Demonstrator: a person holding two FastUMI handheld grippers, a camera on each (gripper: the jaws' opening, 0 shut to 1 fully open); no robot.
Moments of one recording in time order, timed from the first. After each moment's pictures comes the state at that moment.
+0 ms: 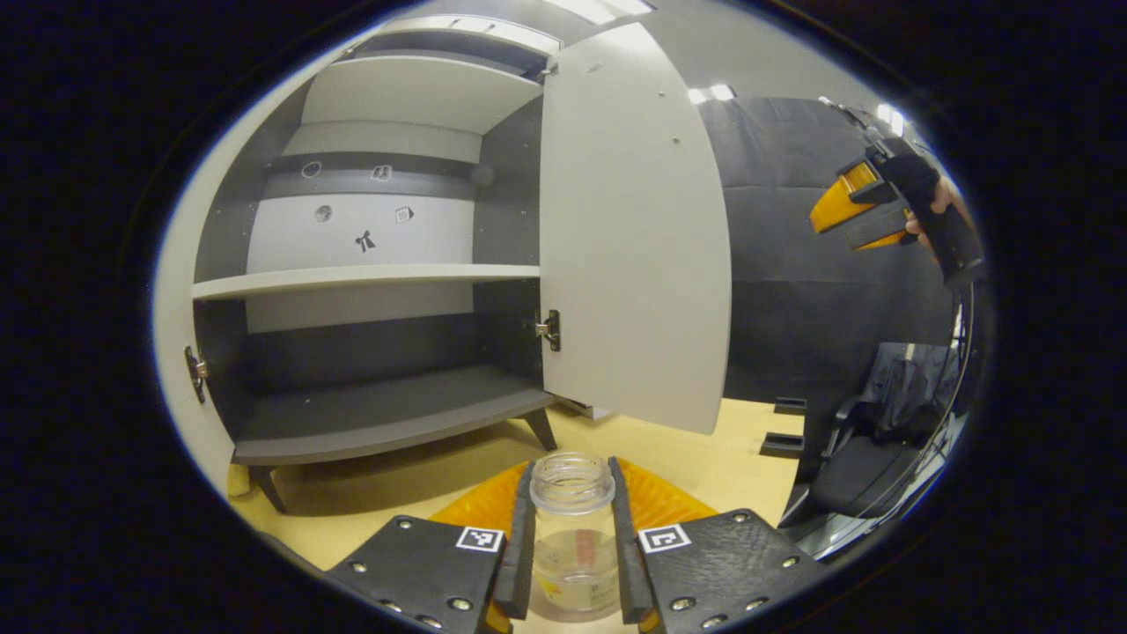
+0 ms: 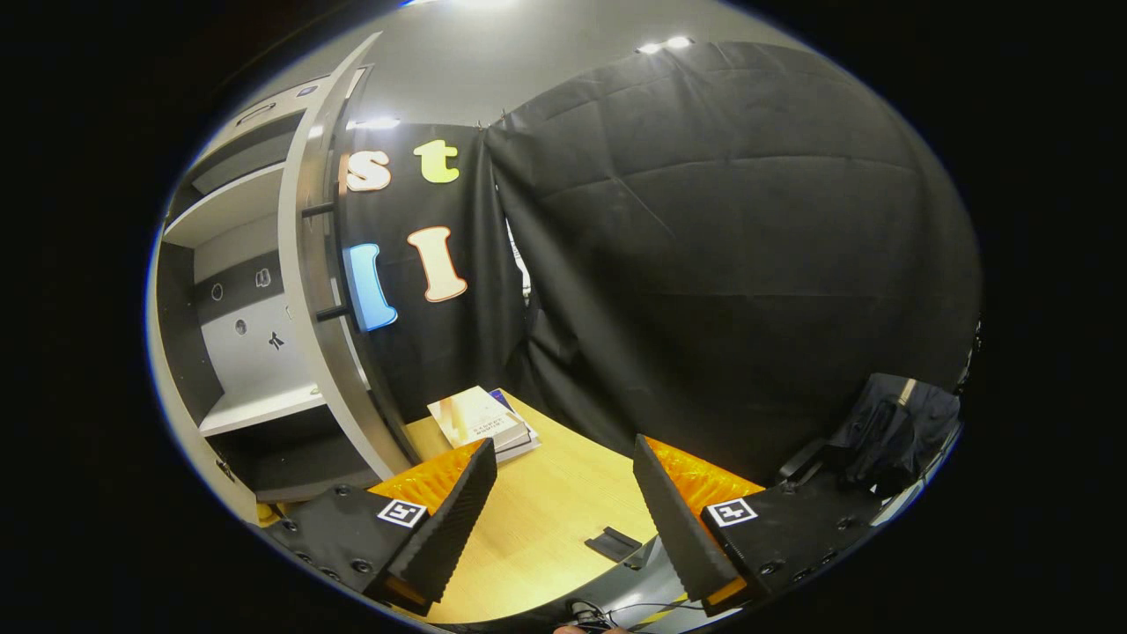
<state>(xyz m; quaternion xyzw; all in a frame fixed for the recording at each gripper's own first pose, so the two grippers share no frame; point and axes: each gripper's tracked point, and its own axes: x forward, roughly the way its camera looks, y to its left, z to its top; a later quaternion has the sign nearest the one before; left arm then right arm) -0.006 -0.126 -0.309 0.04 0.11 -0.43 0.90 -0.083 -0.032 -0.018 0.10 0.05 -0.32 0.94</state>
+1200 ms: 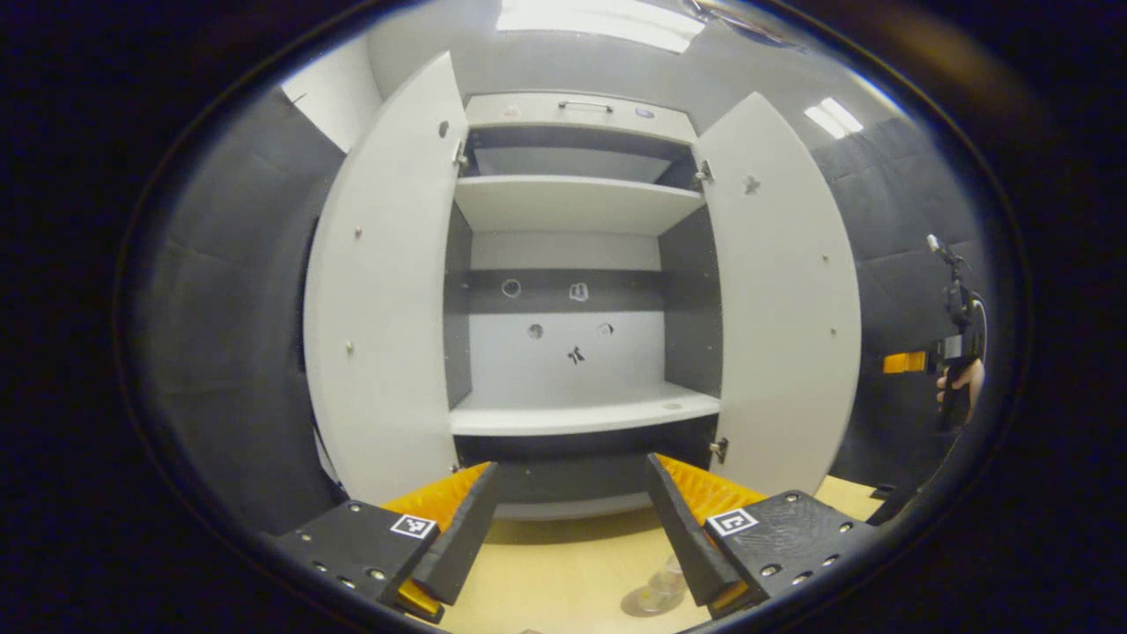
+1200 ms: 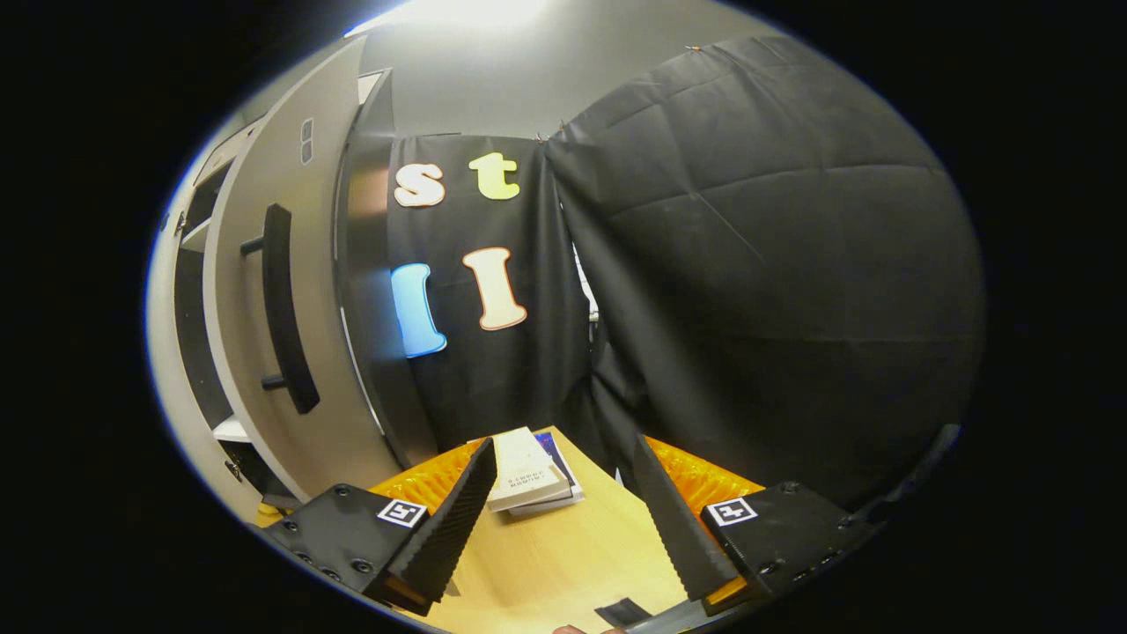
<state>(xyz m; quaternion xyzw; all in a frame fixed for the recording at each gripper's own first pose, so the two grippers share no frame) -0.010 0.032 -0.051 0.04 0.02 -0.08 1.00 0.025 -0.102 0.042 0.06 0.00 -0.19 0.98</state>
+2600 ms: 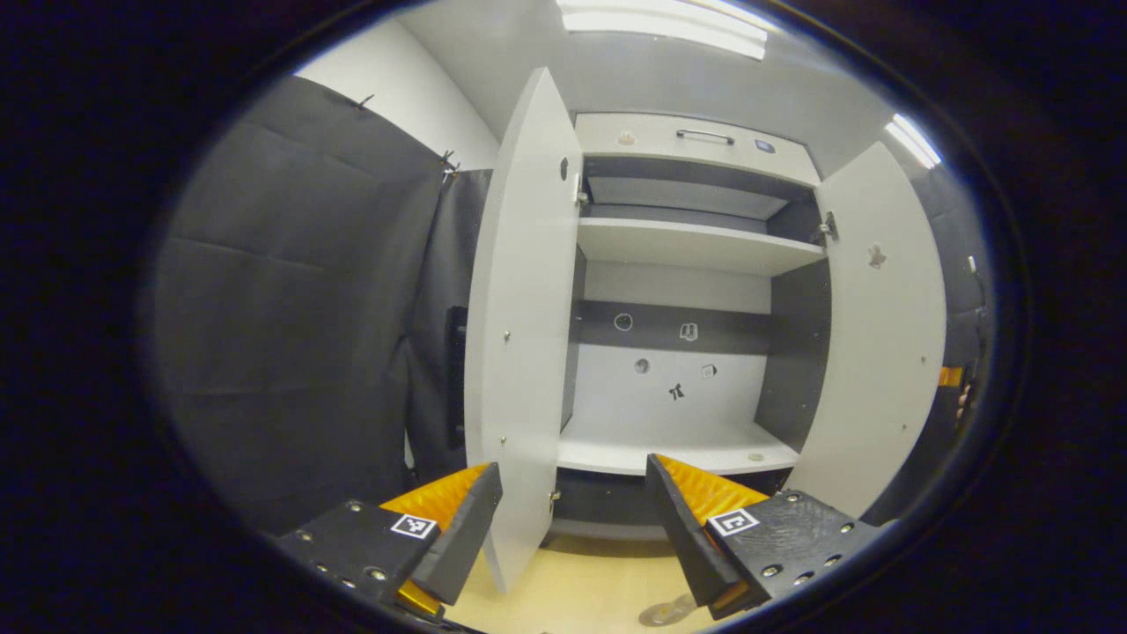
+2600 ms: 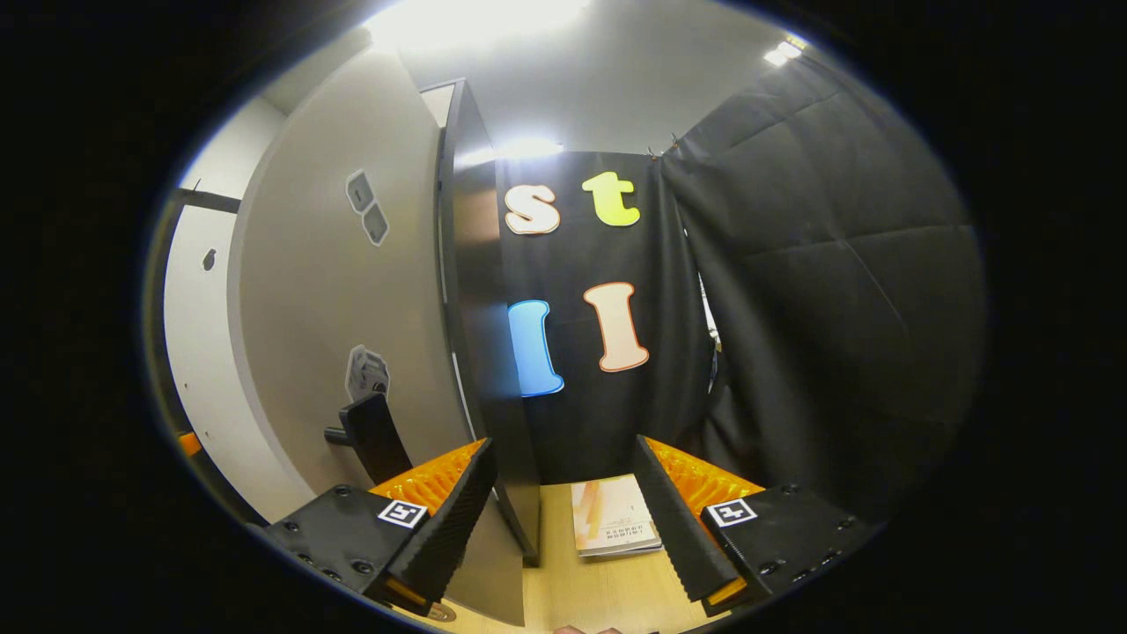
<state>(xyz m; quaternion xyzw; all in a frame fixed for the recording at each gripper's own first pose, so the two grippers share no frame) -0.015 0.105 0.025 0.00 0.05 0.04 1.00 0.094 -0.018 0.154 0.04 -0.01 -0.01 1.00</state>
